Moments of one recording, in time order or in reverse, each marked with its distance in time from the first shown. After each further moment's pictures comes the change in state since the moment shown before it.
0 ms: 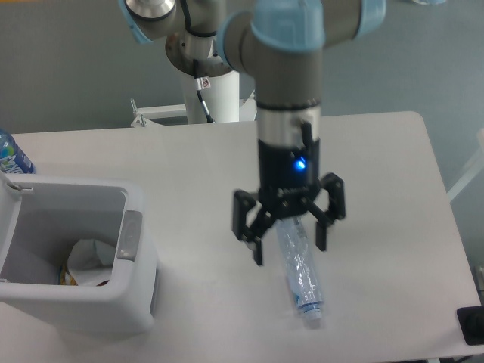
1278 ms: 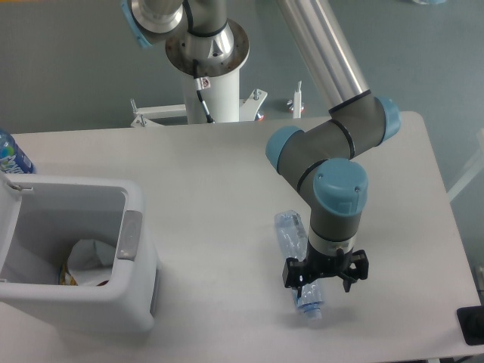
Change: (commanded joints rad) arm 0.055 -0.226 -0.080 0.000 0.075 0.322
